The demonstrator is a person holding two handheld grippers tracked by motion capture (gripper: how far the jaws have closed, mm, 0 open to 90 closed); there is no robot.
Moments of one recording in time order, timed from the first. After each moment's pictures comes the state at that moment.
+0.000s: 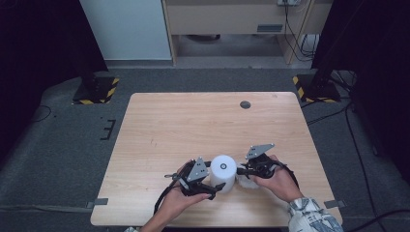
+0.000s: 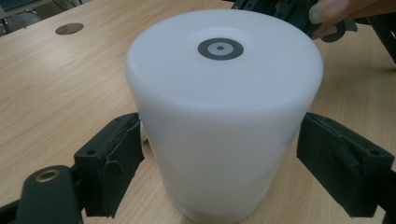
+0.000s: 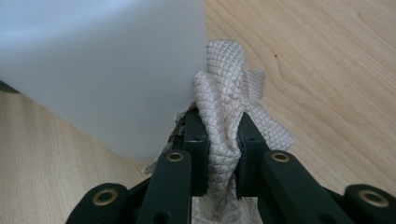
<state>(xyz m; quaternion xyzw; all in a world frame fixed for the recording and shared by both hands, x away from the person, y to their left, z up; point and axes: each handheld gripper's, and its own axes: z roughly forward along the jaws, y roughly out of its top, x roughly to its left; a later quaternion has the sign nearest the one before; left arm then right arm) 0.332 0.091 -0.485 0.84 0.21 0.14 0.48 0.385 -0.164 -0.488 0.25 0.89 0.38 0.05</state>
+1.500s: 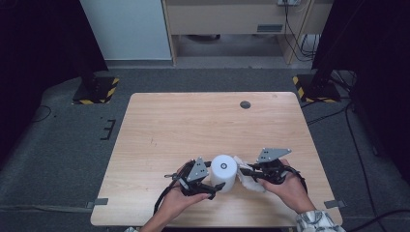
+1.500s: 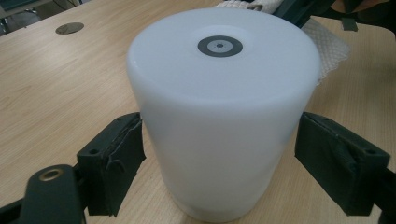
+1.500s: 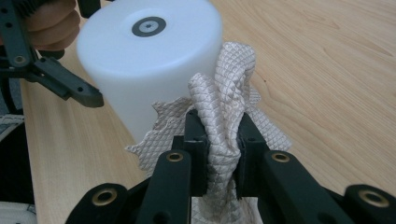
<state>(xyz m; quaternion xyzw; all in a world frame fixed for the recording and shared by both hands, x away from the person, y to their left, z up) 0.332 0.091 -0.485 0.84 0.21 0.14 0.48 0.355 -0.185 -0.459 0.26 0.86 0.43 0.08</state>
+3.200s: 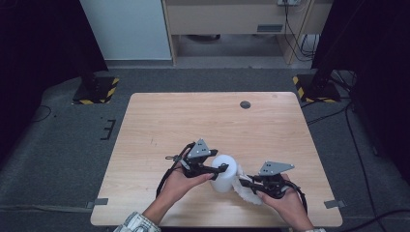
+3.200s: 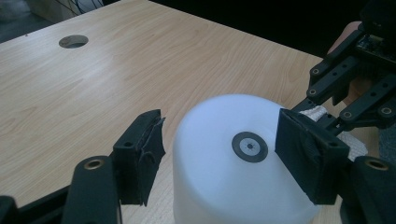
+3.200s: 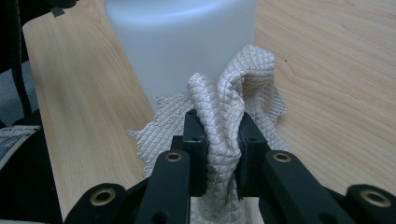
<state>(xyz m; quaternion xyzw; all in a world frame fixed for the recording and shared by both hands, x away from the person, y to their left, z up) 0.364 0.085 -0.440 0.83 0.25 0.09 0.49 0.323 -0.185 -0.485 0.30 0.83 0.46 0.07</state>
